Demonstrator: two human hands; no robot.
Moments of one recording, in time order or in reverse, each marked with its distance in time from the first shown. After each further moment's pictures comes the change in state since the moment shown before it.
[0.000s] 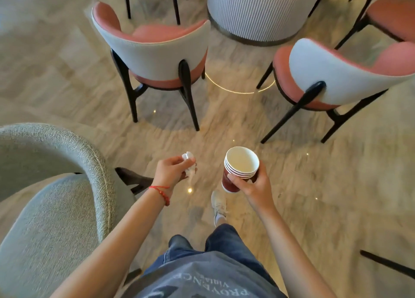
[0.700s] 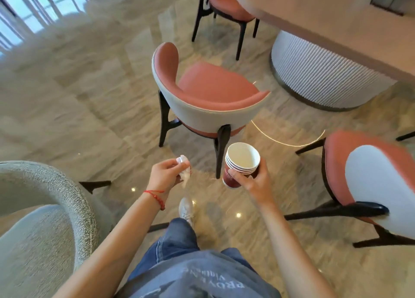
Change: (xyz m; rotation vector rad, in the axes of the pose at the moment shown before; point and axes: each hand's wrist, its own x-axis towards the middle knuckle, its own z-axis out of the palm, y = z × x) left_hand 0.198 0.160 -0.047 -0.262 0.312 0.034; right_hand 0.306 -0.118 0.124 -0.083 -0.324 -0.104
